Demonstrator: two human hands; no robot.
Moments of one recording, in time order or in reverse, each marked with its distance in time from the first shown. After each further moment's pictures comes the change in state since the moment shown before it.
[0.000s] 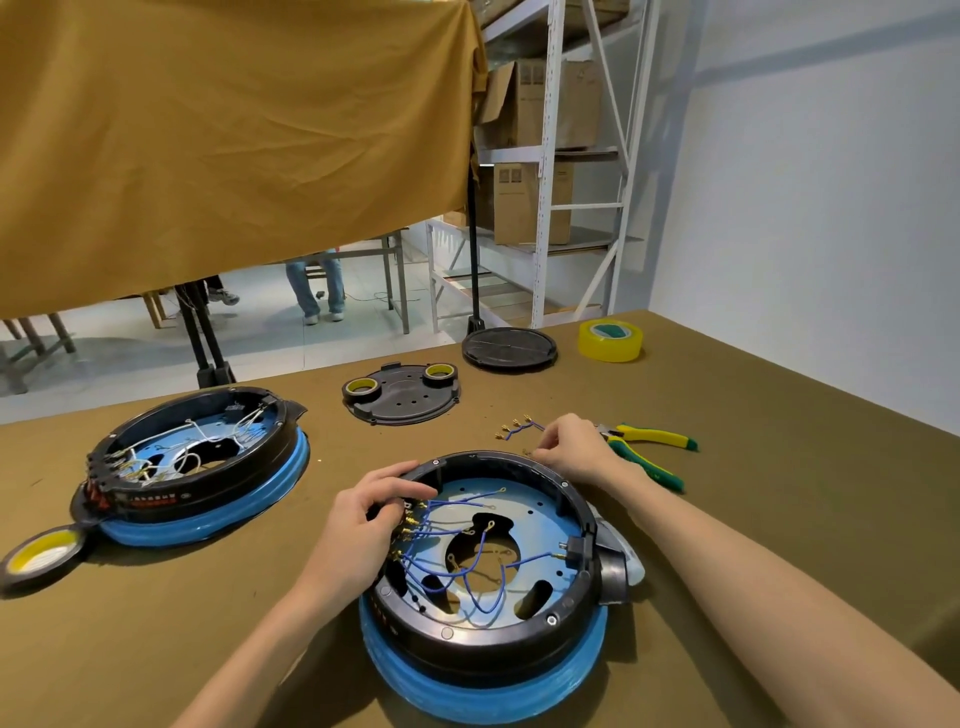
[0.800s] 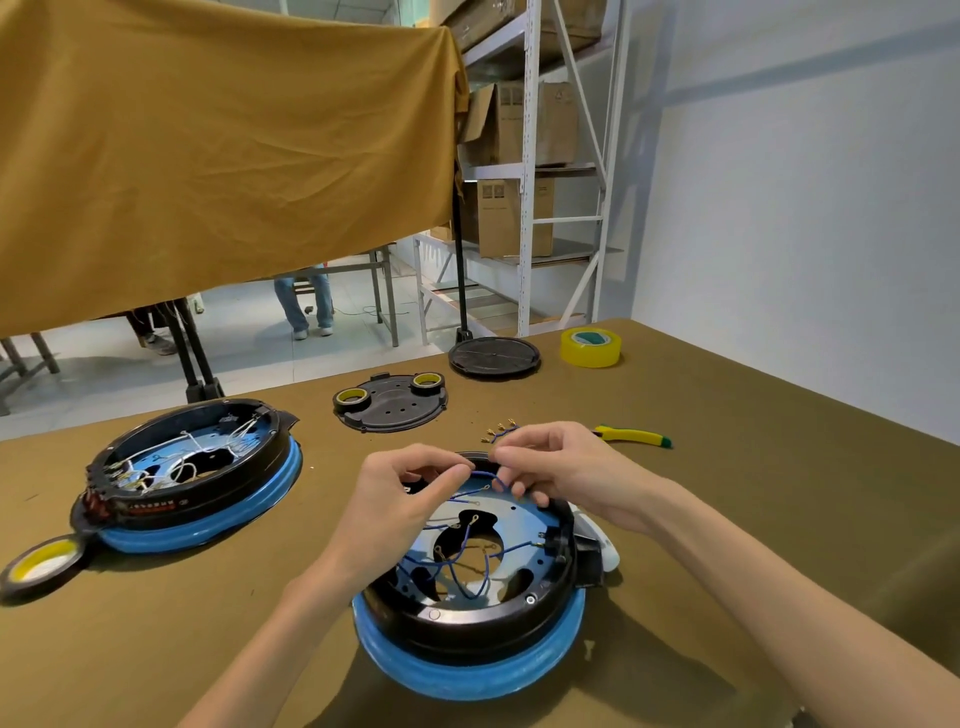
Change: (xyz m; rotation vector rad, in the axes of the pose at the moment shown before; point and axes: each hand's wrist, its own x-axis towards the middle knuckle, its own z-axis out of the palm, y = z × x) left_hand -0.007 0.057 0.023 0.049 -0.031 0.319; right_hand -0.129 -0.057 -0.064 0.852 -0.370 -0.164
